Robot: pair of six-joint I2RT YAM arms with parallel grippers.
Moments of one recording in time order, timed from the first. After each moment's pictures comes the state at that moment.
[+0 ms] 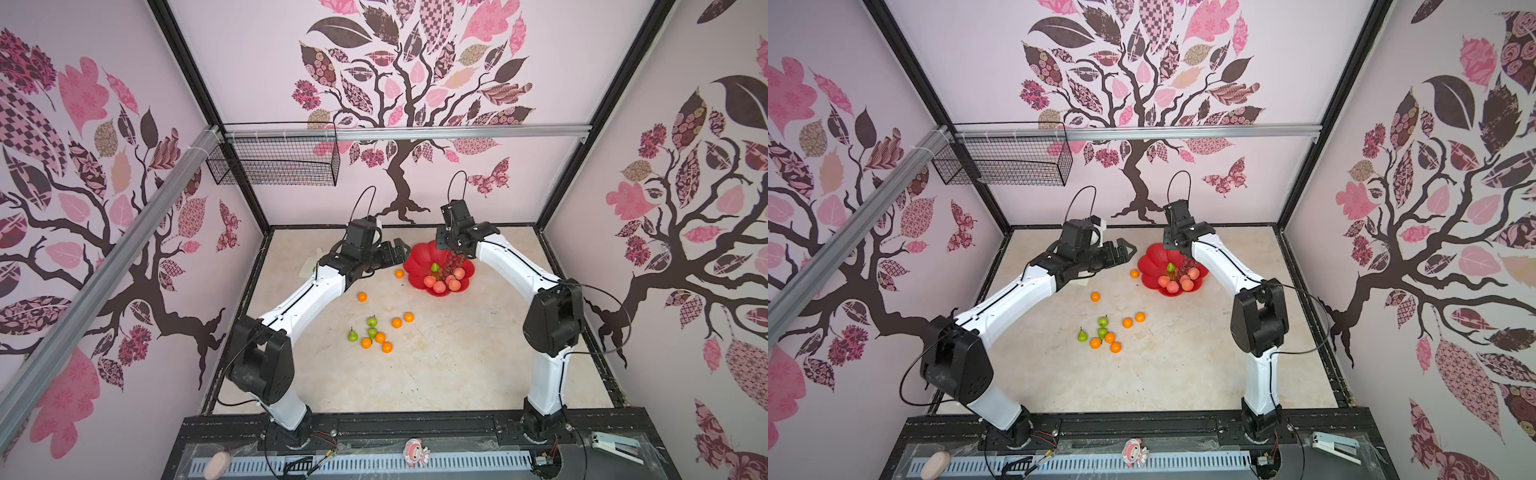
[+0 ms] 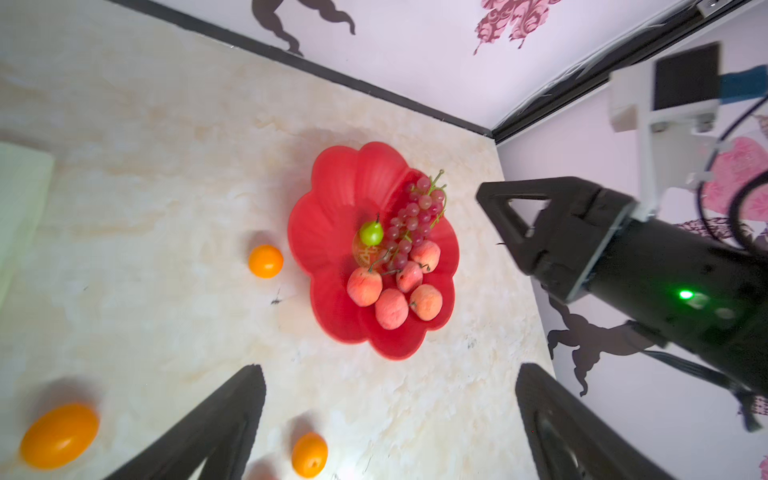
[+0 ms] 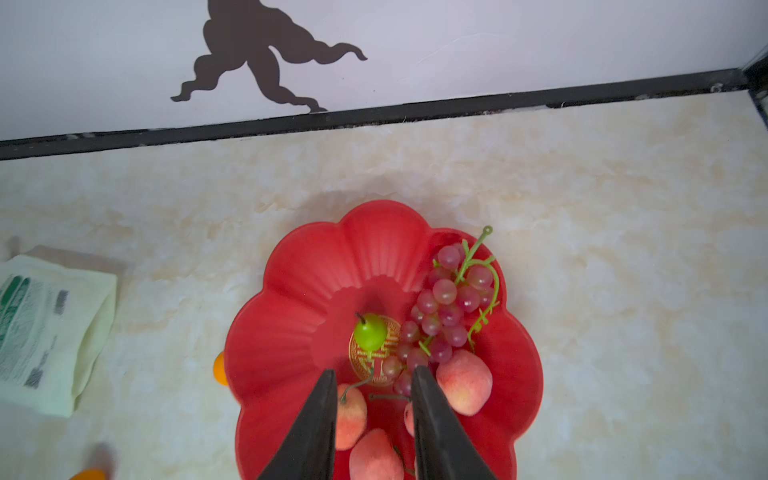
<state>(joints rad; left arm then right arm) -0.46 1.60 1.35 -0.35 0.23 -0.64 0.43 1.93 1.76 -0.63 0.23 0.40</state>
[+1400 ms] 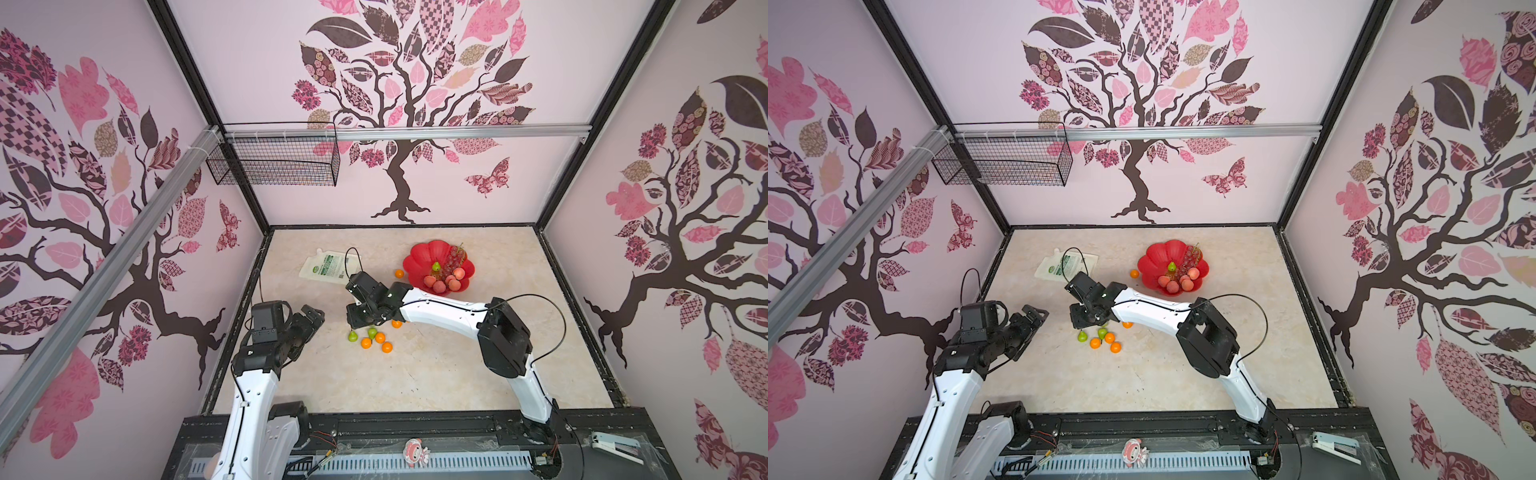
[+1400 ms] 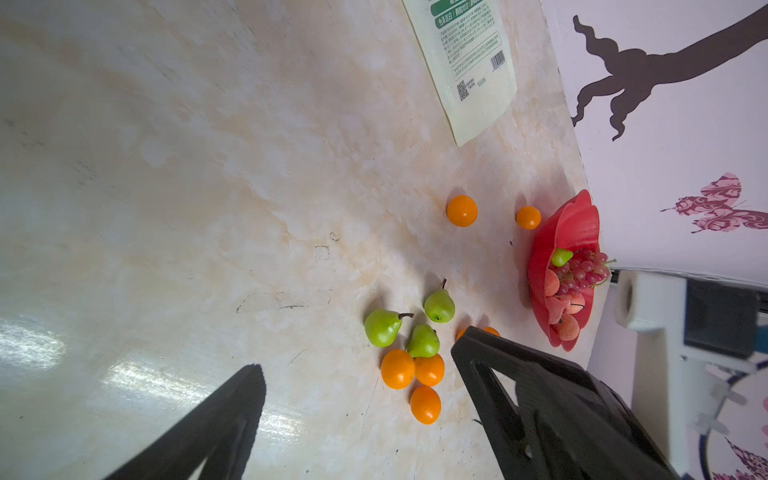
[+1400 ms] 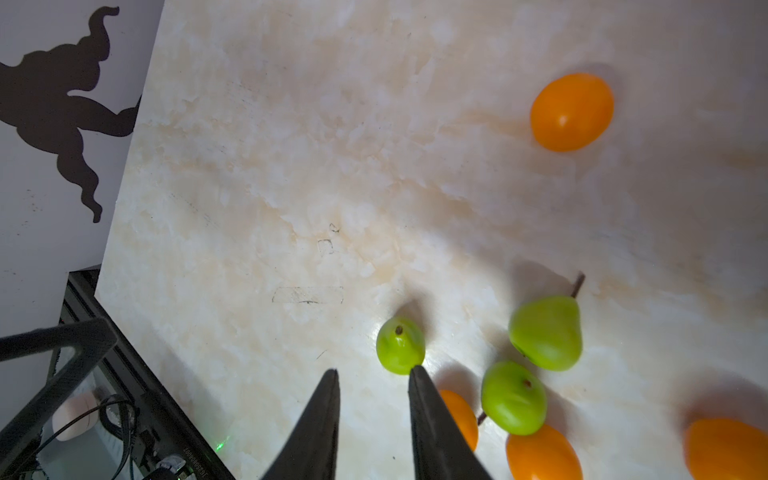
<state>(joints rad) 0.11 0.76 0.64 -0.74 0.31 -0.80 1.01 2.17 1.82 -0.59 -0.09 0.66</state>
